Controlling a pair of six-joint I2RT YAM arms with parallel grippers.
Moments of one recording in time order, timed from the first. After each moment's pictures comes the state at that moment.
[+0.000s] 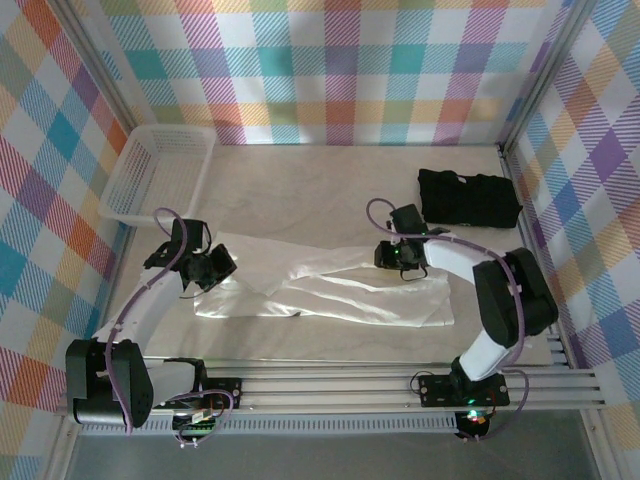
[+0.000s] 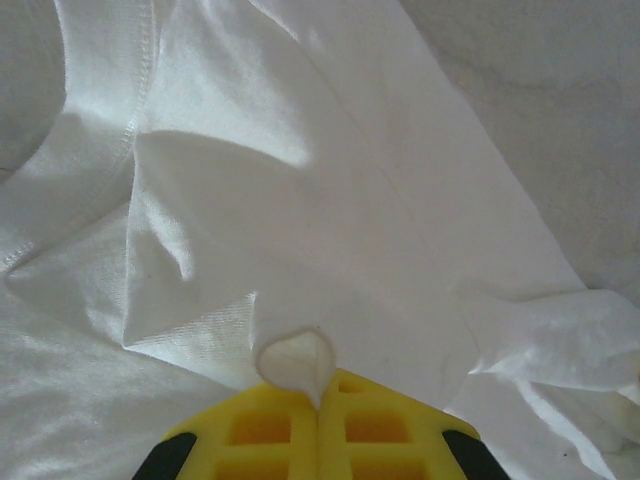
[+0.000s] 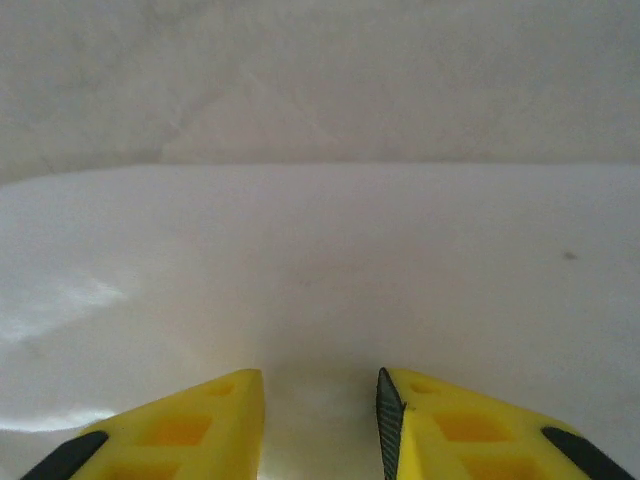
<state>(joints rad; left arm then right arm) -0.05 1.18 0.74 -0.60 0.26 -0.69 0.39 1.66 0.90 -0.39 -0.13 0.41</state>
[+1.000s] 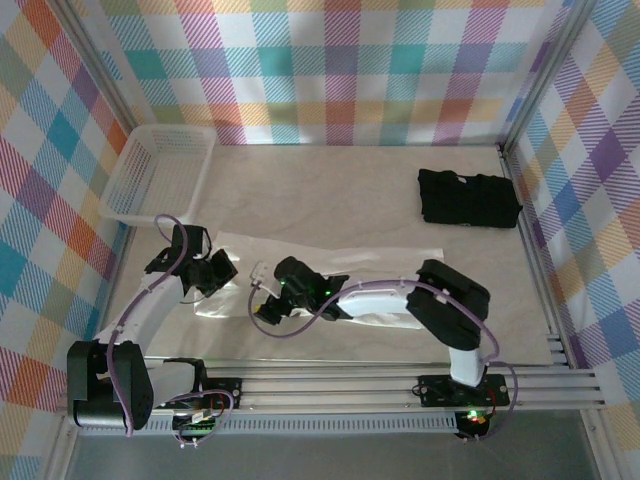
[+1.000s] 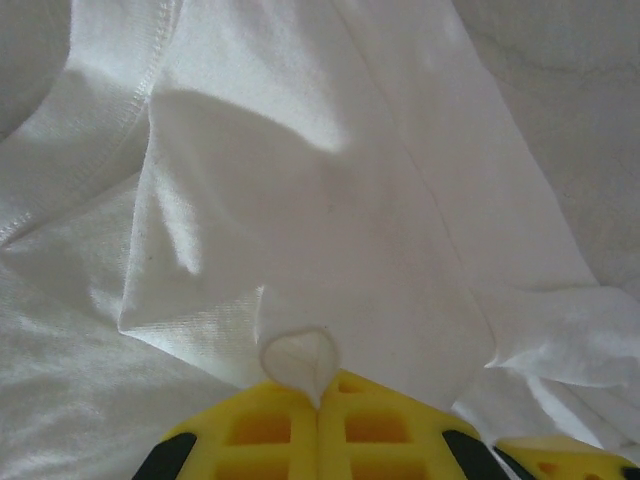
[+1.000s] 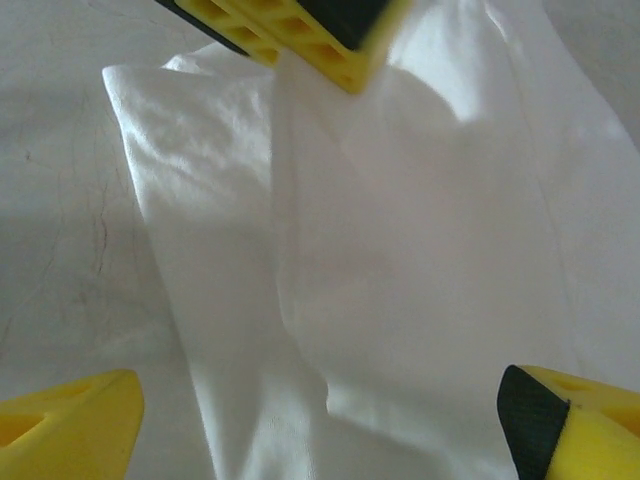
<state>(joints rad) -0.04 1.17 0.68 -0.56 0.30 -0.70 1.14 1.91 1.11 0.16 0.01 -0.11</state>
